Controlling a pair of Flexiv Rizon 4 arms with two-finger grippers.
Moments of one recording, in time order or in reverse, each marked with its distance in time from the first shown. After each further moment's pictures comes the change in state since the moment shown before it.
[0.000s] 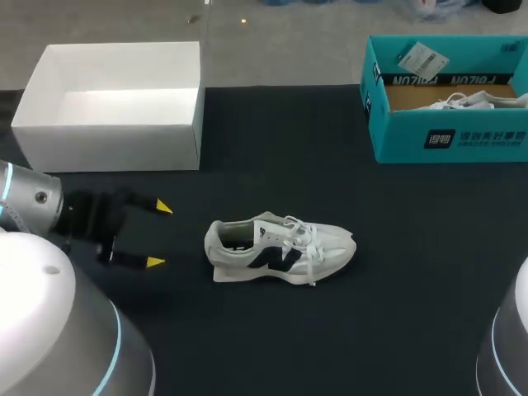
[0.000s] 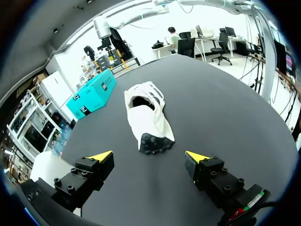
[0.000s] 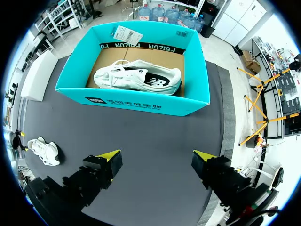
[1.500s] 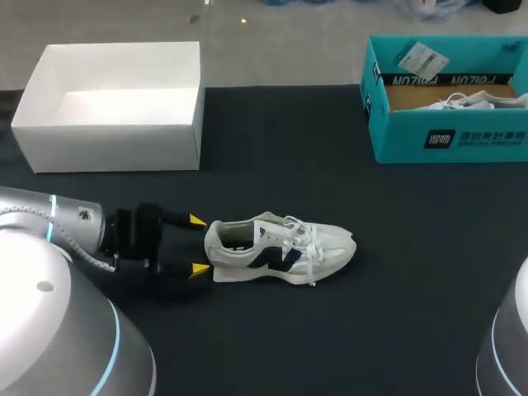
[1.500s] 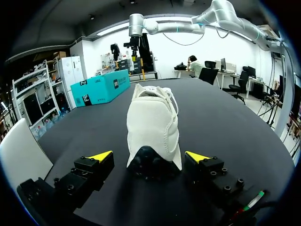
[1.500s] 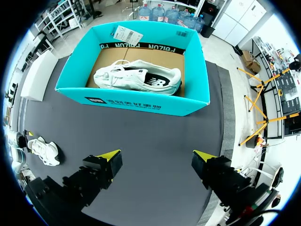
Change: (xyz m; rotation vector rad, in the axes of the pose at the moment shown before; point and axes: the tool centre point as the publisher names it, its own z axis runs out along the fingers) left arm 0.009 -0.004 0.085 0.148 0.000 -0.299; right arm 0.000 0.000 0.000 0.000 0.000 0.000
